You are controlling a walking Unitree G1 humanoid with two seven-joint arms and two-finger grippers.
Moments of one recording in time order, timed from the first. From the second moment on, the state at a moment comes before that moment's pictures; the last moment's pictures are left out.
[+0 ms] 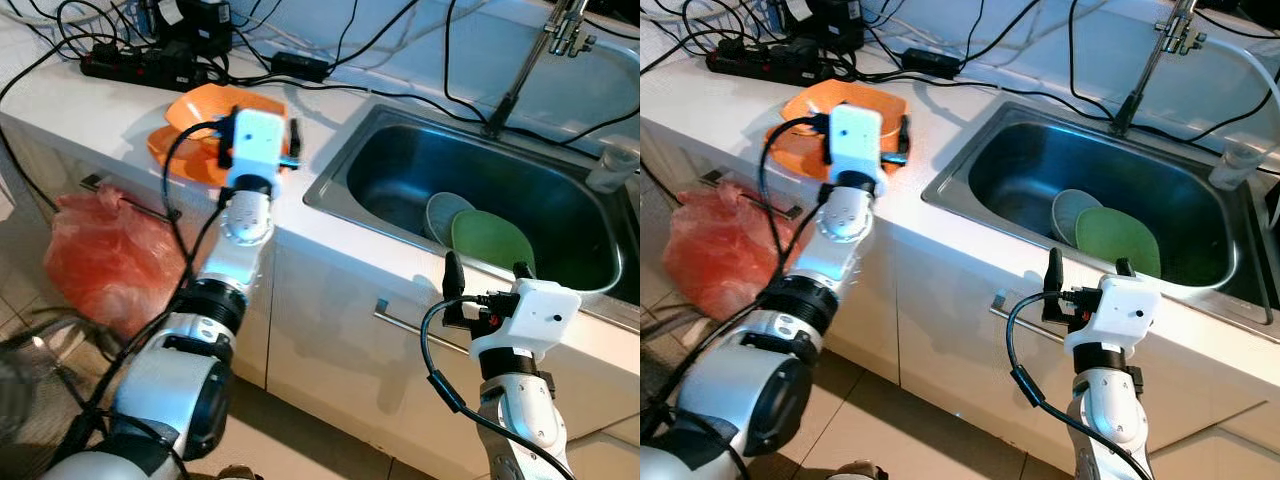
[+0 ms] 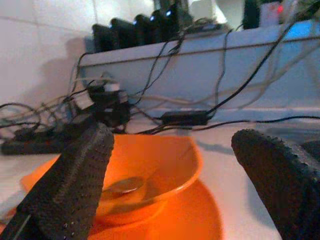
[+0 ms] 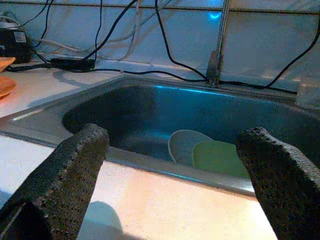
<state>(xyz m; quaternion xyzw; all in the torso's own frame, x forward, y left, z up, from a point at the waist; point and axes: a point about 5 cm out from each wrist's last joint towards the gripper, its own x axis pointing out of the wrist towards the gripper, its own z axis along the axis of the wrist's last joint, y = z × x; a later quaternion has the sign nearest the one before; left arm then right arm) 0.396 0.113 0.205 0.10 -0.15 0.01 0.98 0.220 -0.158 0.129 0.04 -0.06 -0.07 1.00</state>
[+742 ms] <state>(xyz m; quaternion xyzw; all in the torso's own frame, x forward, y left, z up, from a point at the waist) 0.398 0.125 0.197 0.13 -0.13 0.02 0.98 0.224 -0.153 0.127 0.05 -0.07 -0.07 0.99</state>
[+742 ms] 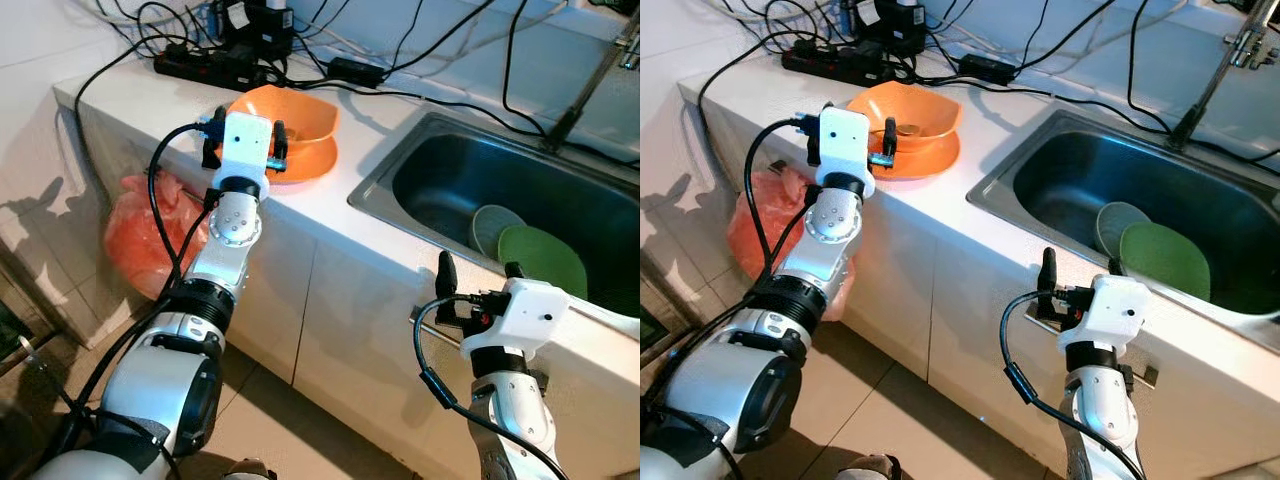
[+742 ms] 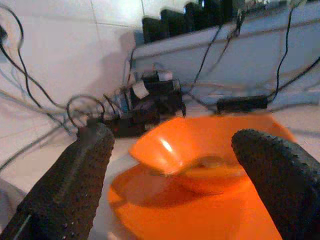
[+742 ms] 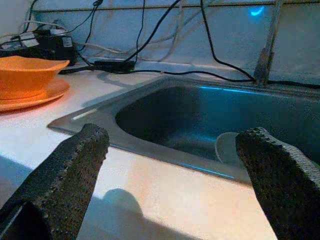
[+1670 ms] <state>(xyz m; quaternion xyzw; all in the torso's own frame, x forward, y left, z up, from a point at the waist) 0.398 0.095 0.228 0.07 -0.20 -0.03 0.98 0.212 -0.159 0.144 0.04 -0.09 -0.07 0.99</state>
